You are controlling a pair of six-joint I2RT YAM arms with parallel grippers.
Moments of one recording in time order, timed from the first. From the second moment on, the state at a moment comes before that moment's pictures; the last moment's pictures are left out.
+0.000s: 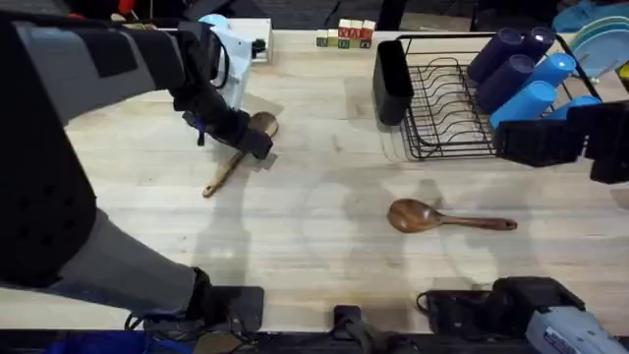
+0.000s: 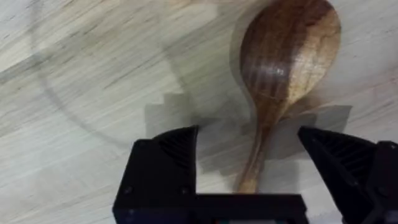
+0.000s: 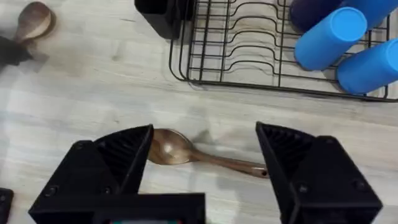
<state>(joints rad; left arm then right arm) 0.00 1.73 1.09 -0.77 0.09 0.40 0.01 0.81 1.18 -1.22 -0.13 -0.06</state>
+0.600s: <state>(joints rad) 0.00 1.73 1.09 -0.76 0.09 0.40 0.01 0.81 1.18 -1.22 -0.13 -0.11</state>
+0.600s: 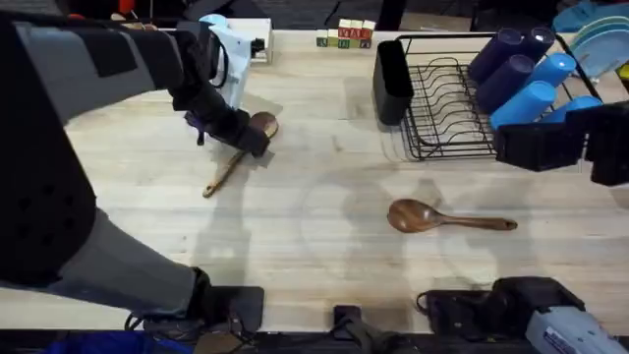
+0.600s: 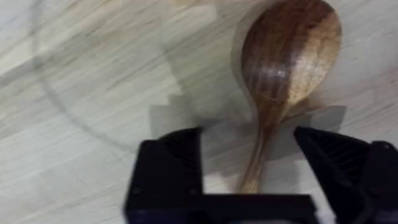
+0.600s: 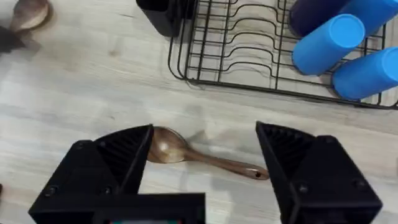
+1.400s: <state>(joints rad) 0.00 1.74 1.10 -0.74 0.12 0.40 0.01 0.81 1.18 -1.22 -0.13 -0.11</state>
